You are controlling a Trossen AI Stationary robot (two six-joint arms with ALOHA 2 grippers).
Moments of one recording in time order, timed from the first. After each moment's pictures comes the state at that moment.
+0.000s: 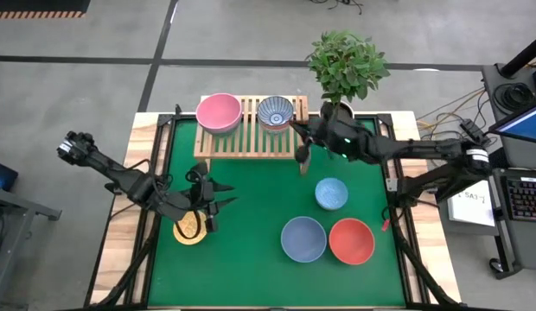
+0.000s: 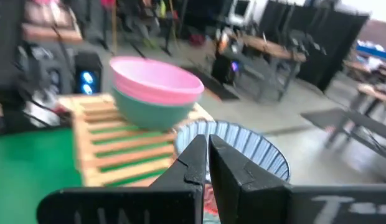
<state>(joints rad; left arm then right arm) -0.51 1.10 0.98 -0.38 -0.75 -0.23 -0.21 1.30 0.98 0.23 0.33 -0.18</state>
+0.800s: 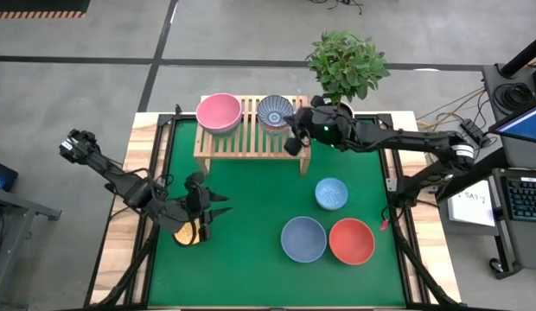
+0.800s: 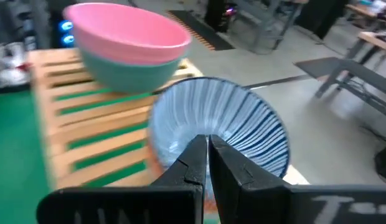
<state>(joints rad) -0.59 1.11 0.98 -0.51 -0.73 -0.45 -0.26 1.45 1.22 -0.11 0.34 -0.10</state>
